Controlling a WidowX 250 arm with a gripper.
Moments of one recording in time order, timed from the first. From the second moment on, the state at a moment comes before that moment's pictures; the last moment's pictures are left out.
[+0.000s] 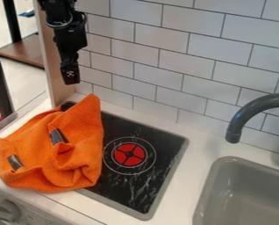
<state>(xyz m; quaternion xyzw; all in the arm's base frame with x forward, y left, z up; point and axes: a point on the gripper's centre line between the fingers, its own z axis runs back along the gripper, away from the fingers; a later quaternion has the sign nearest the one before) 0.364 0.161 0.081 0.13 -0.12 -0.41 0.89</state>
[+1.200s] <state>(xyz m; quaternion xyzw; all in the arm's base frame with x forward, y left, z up) 0.299 0.132 0.085 0.05 -0.06 -0.12 0.99</state>
